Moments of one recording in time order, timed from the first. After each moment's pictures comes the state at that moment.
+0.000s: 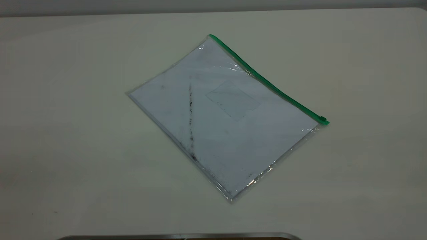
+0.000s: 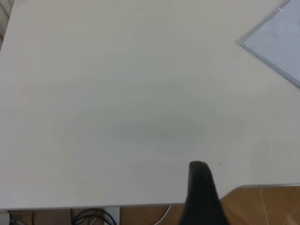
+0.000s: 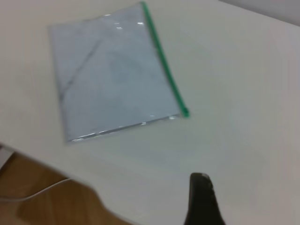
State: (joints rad) left arm -0.02 -0.02 -0.48 0.01 1.13 0.01; right arm 0.16 -0.02 -0.48 0.18 1.14 -0.24
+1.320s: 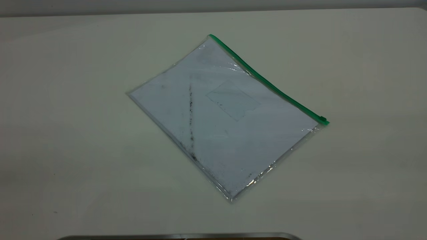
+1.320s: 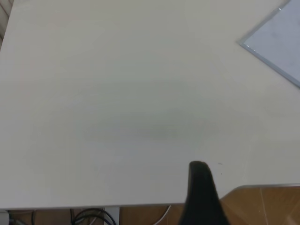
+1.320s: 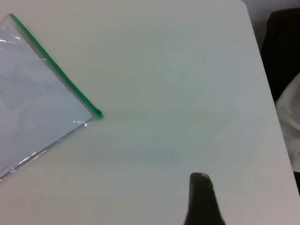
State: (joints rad) left arm -0.02 -0.02 -0.48 0.01 1.13 0.01; right arm -0.09 -0.02 -0.48 0.06 1.14 -0.11
